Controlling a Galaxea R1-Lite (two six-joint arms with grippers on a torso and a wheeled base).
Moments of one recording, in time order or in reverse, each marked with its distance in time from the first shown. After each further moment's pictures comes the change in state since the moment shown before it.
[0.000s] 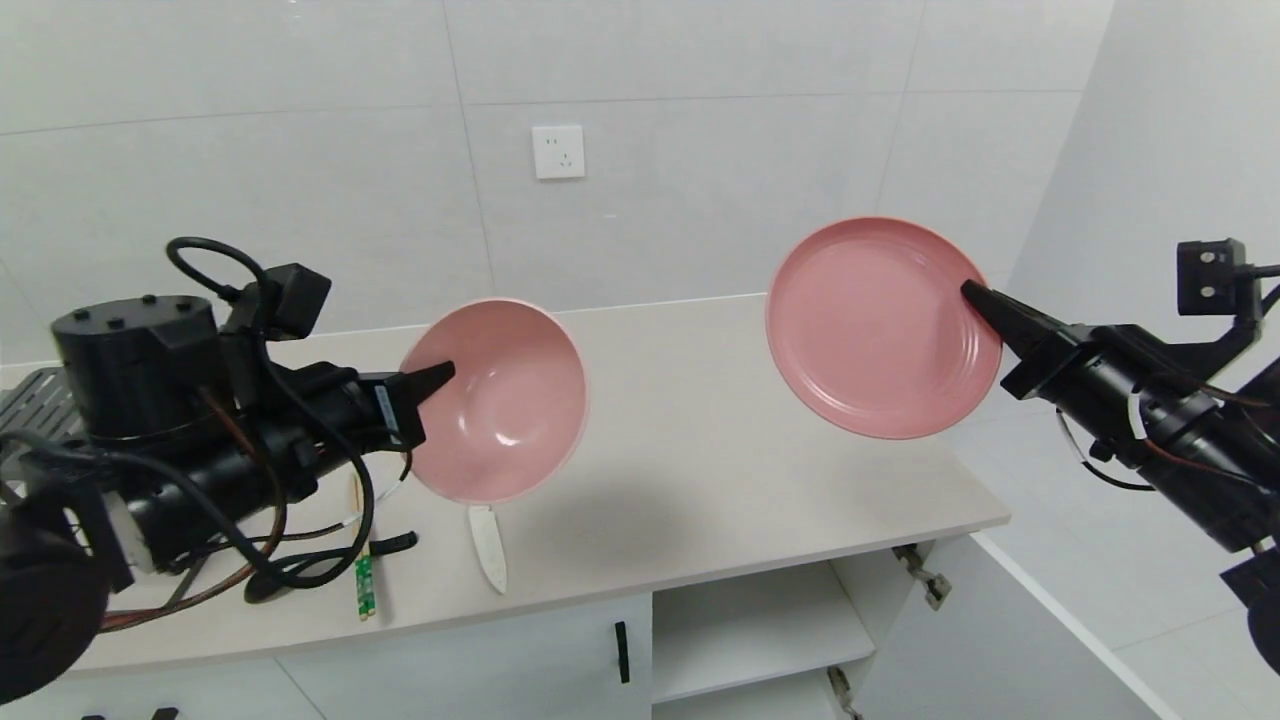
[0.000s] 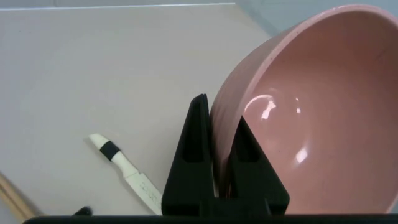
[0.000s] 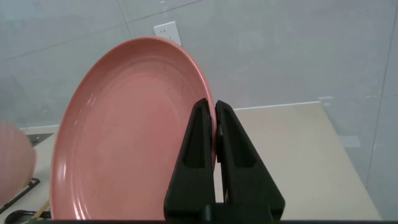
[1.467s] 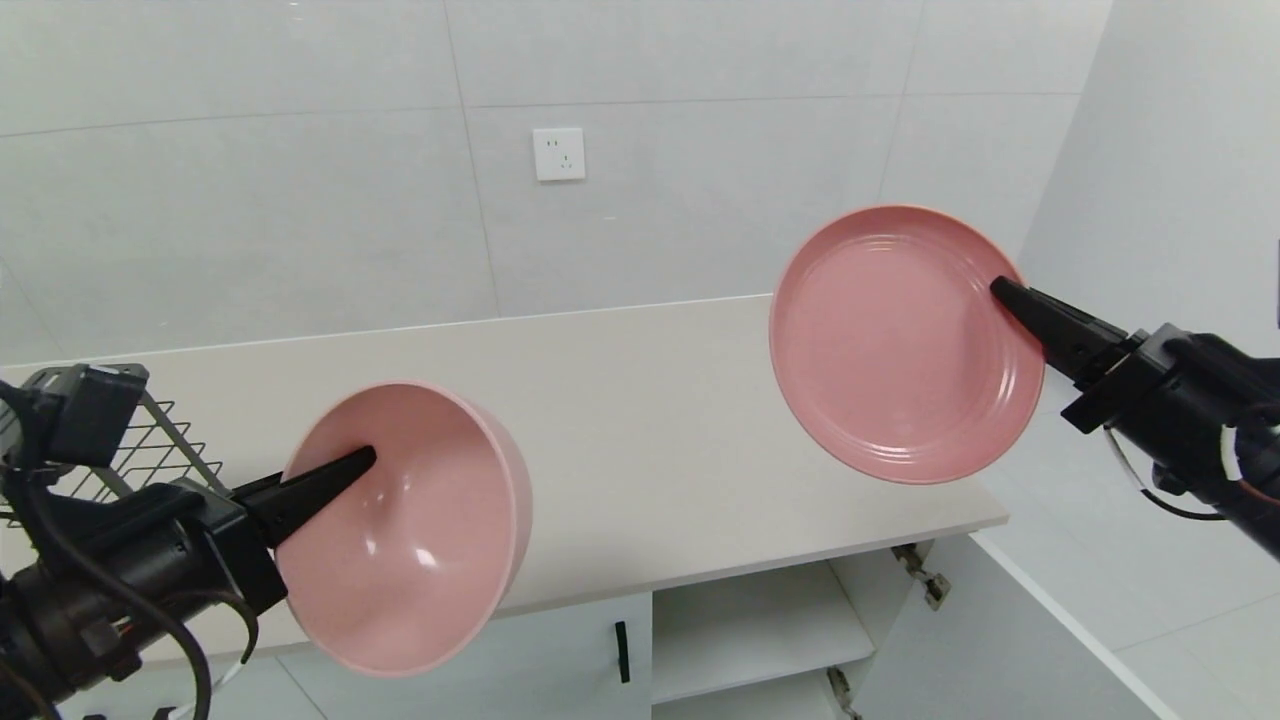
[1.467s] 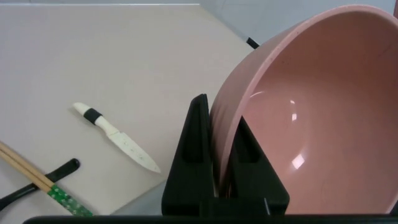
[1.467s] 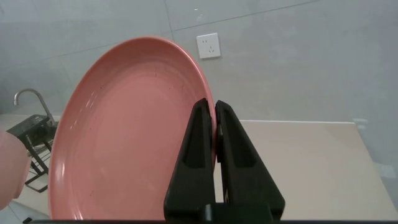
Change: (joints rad) left arm 0.031 -0.322 0.332 -0.084 -0.149 -0.016; right arm 0.037 -0.156 0.090 0.000 0.099 -0.008
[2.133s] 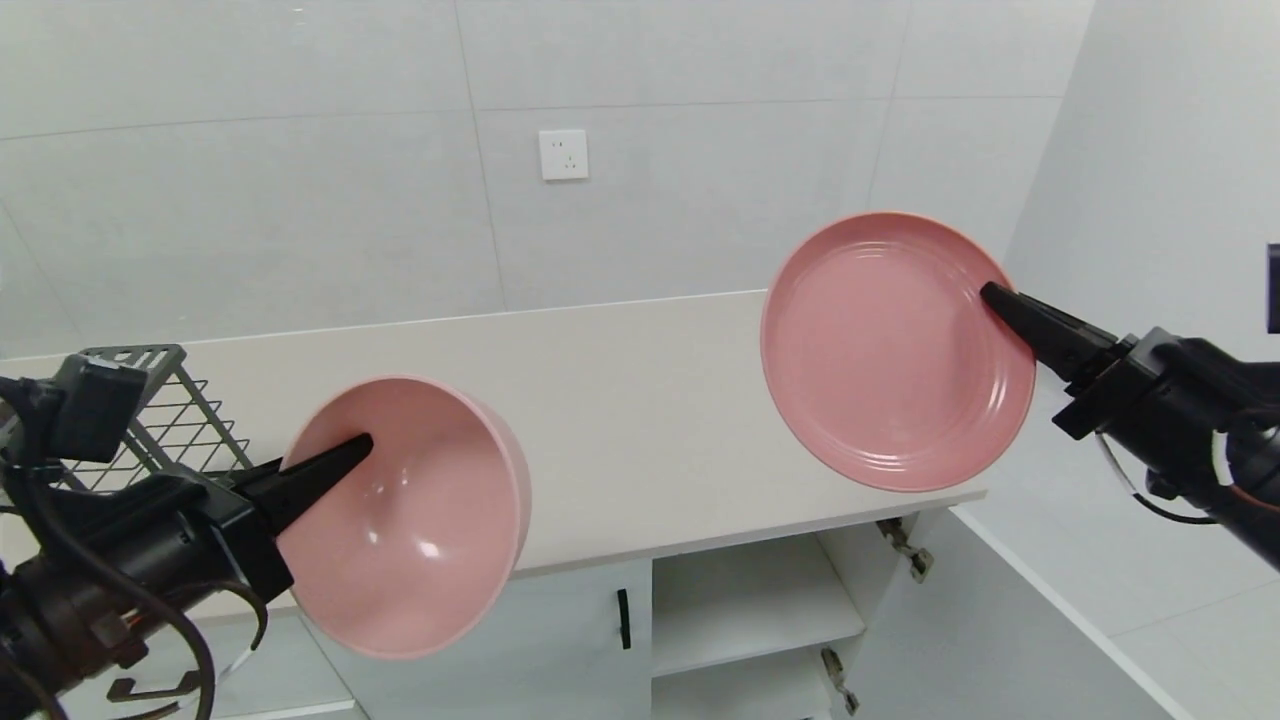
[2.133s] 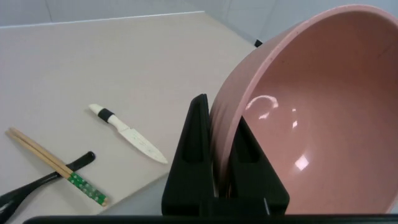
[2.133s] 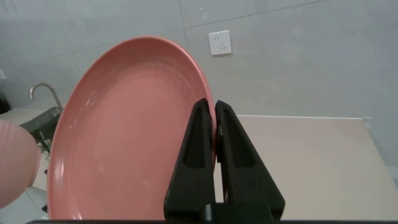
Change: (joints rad) left arm 0.002 0.030 -0.005 -0.047 0.034 0.077; right arm 0.020 0.017 0.001 -0.002 -0.001 -0.005
